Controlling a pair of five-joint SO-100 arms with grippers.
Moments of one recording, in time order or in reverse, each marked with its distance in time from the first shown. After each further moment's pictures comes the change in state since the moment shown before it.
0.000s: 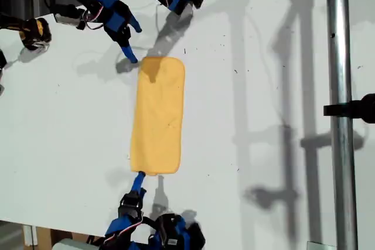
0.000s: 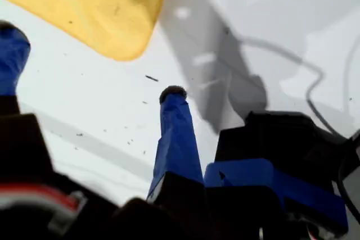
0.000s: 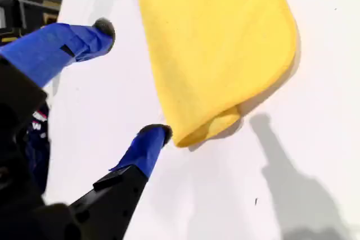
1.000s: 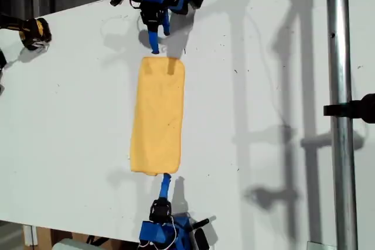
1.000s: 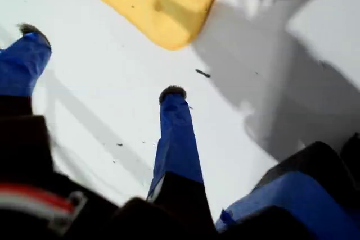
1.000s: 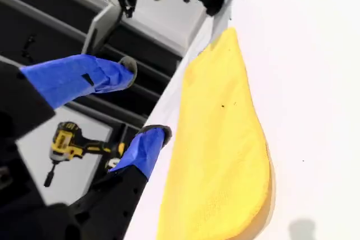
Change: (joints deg) arm 0 23.6 54.7 42.2 -18.0 -11.2; arm 1 -24.9 52.0 46.1 -14.9 32.3
